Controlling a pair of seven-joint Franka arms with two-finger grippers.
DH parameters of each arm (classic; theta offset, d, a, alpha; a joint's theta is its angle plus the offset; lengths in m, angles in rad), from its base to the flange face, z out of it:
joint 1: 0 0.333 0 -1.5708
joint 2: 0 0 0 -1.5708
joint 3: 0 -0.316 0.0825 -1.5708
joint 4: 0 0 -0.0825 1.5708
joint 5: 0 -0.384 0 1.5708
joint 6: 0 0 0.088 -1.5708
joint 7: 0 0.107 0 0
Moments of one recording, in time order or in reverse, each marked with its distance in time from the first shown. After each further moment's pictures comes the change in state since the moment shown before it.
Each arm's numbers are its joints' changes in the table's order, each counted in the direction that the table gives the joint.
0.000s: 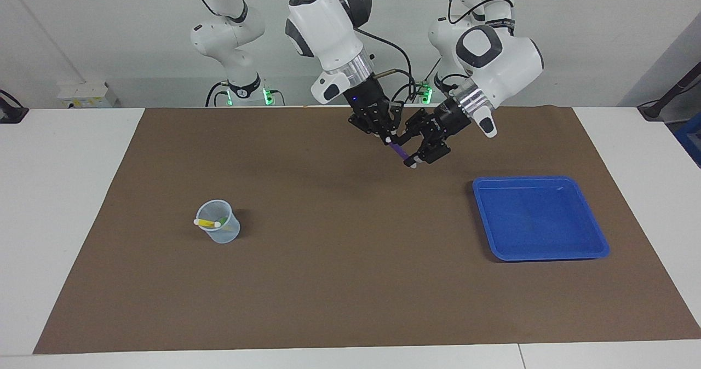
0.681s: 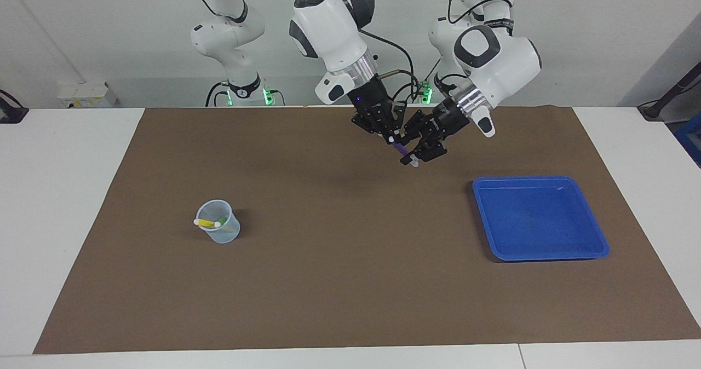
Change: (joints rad) left arm -0.005 -0.002 -0.004 -0.006 0.000 -0.007 -0.001; right arm 0.003 0.006 -0.005 -0.001 0.000 0.000 -0.005
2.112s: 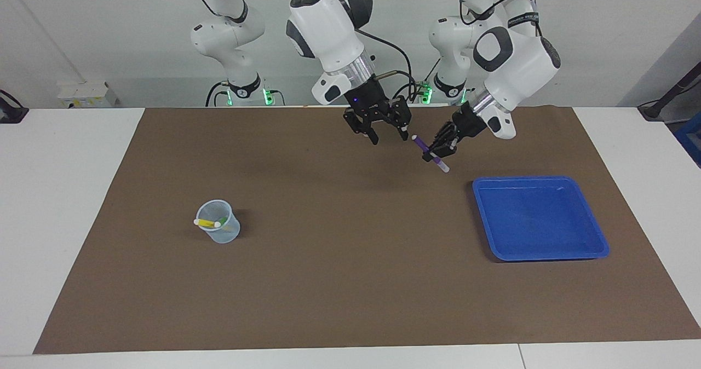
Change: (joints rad) left arm 0.095 -0.019 -0.015 -0.012 -0.412 0.173 0.388; right arm -0.011 0.001 0.009 0.012 -0.002 0.013 -0.001
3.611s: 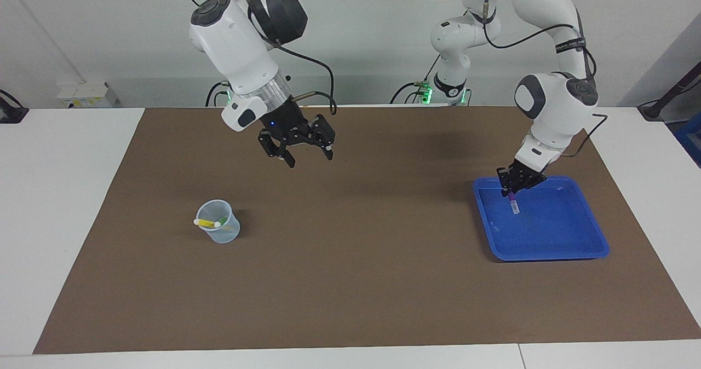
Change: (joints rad) left arm 0.253 0.249 -0.005 0.022 -0.540 -0.228 1.119; right arm -0.283 -0.032 0.011 0.031 0.000 0.290 -0.518
